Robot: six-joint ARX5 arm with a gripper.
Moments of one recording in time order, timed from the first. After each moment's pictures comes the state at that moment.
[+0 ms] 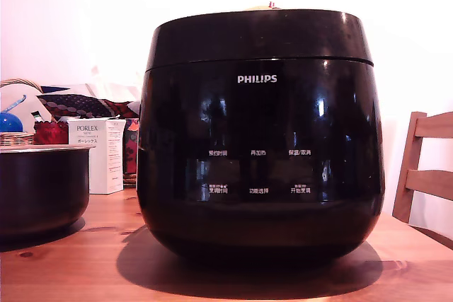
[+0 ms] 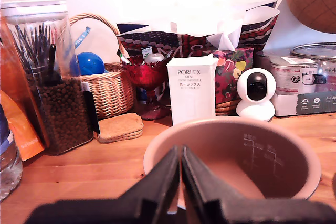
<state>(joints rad) 0.00 0.00 0.02 -0.01 0.00 0.00</state>
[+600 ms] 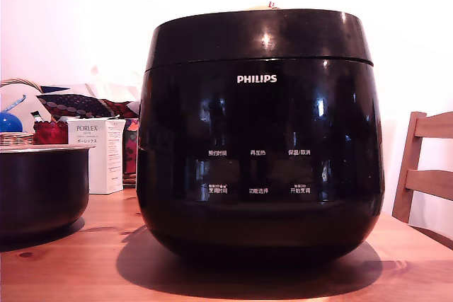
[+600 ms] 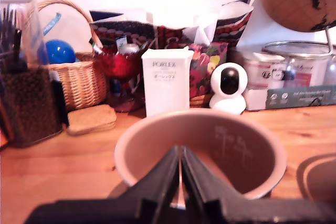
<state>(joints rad) 0.01 0.00 0.01 0.06 0.20 -0.07</state>
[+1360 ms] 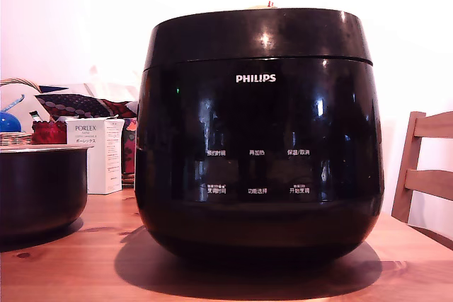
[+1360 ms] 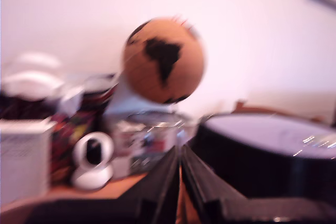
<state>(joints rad) -0.16 0.01 0.05 0.21 0.41 -0.26</state>
